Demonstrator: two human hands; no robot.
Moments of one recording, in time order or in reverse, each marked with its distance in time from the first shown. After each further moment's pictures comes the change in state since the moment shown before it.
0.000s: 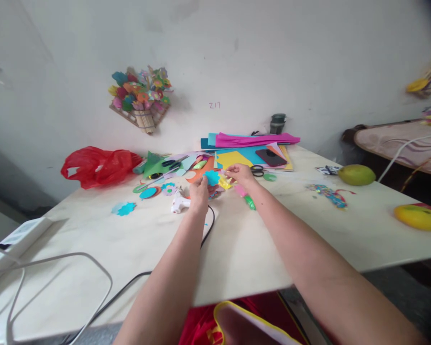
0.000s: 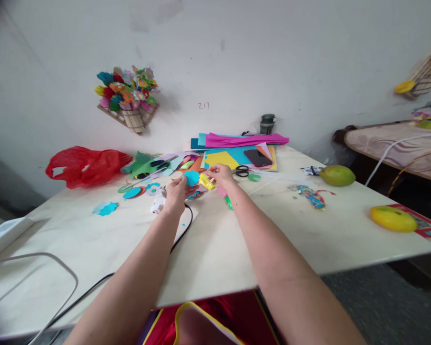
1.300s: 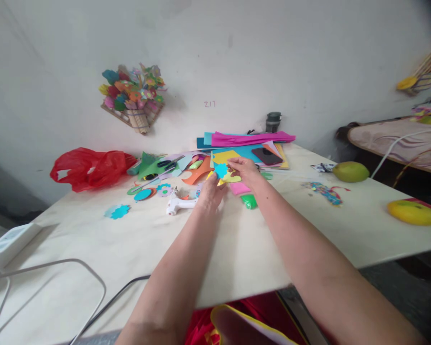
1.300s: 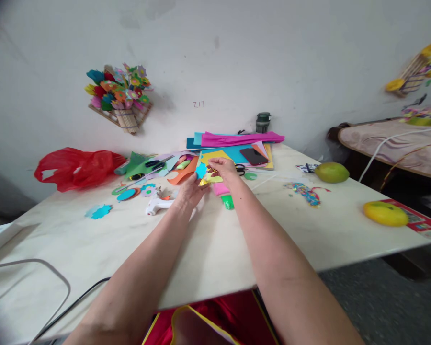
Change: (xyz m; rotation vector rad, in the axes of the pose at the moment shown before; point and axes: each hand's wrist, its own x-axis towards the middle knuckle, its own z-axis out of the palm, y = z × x) left_hand 0.013 -0.023 0.040 -0.420 -0.190 -0.282; right_hand 0.003 -0.012 -0.021 0.301 -0.016 0.019
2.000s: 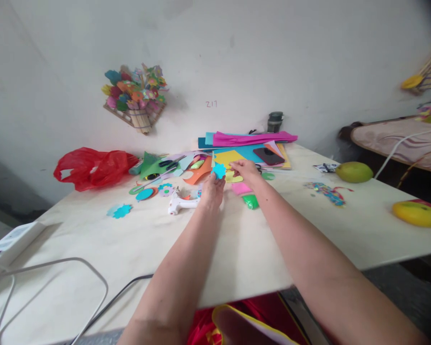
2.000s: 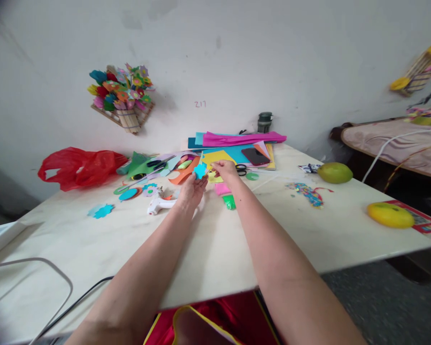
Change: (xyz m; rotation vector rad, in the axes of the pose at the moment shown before) left_hand 0.013 -0.006 -0.007 -0.049 0.044 0.110; right_hand 0.008 0.009 -0.002 -0.266 0.057 -0.069
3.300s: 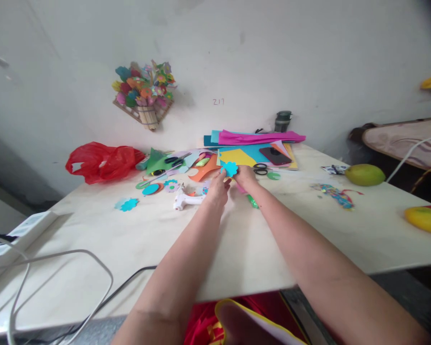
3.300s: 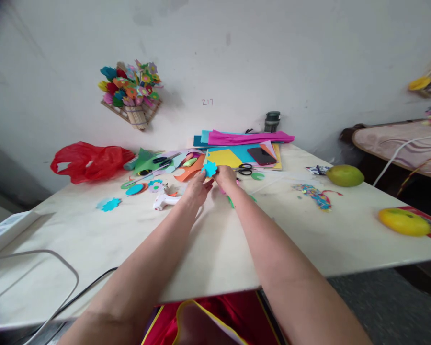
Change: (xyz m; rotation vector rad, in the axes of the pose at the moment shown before) left_hand -0.010 0.002 0.004 0.220 -0.042 -0.032; right_hand -0.008 0.007 0.017 -1.114 -0.018 -0.177
